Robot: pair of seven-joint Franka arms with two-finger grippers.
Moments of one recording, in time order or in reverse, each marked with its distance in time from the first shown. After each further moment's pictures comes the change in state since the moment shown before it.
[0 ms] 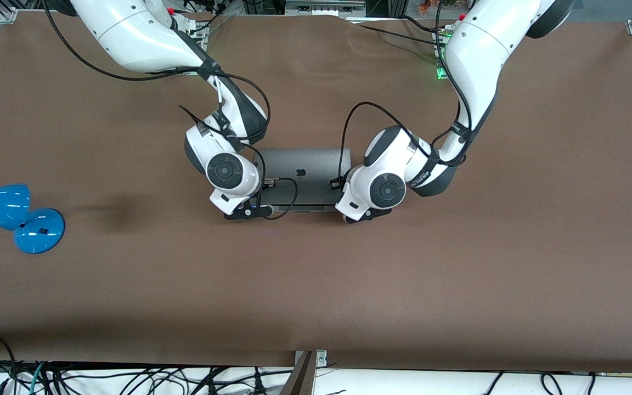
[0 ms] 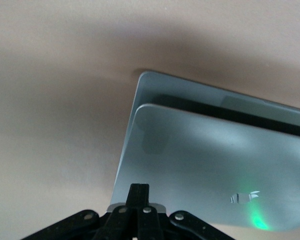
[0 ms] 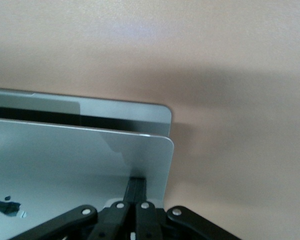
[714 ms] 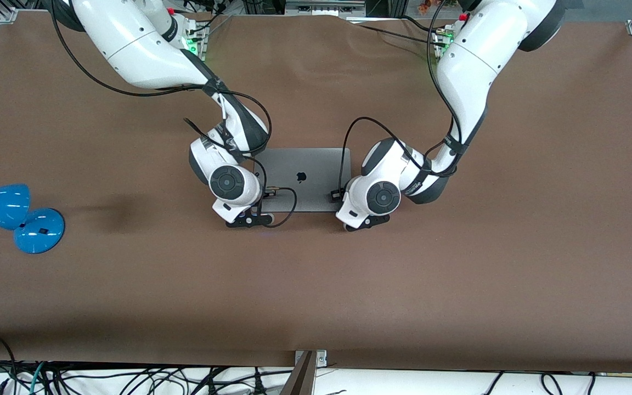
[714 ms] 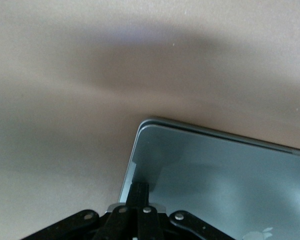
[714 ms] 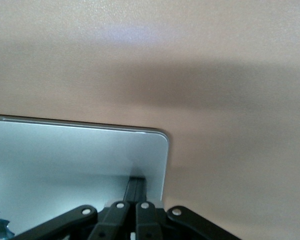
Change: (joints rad) left arm -0.003 0.081 0.007 0.006 0.042 0.112 0.000; right arm 0.003 0.063 -0.015 0.024 -0.009 0.045 0.000
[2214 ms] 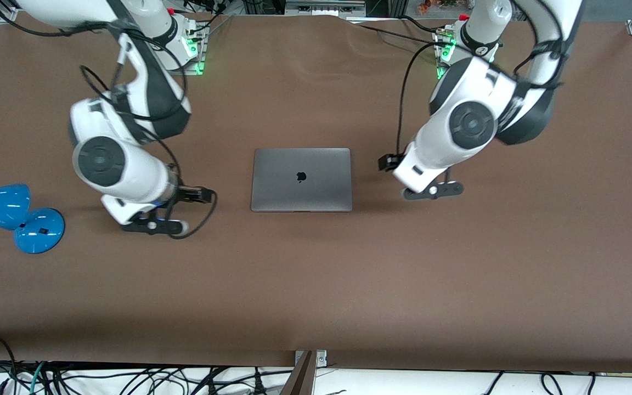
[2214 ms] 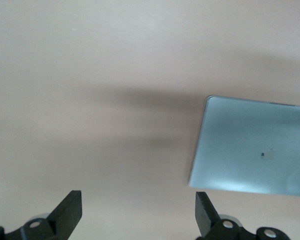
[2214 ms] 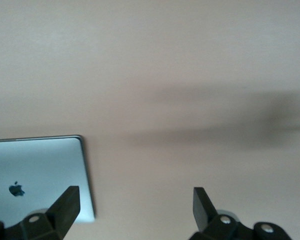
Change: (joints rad) left arm 0.002 -0.607 0.206 -0.295 0.004 -0.228 0.252; right arm -0.194 -0.283 -0.025 0.191 -0.002 -0.414 -0.088
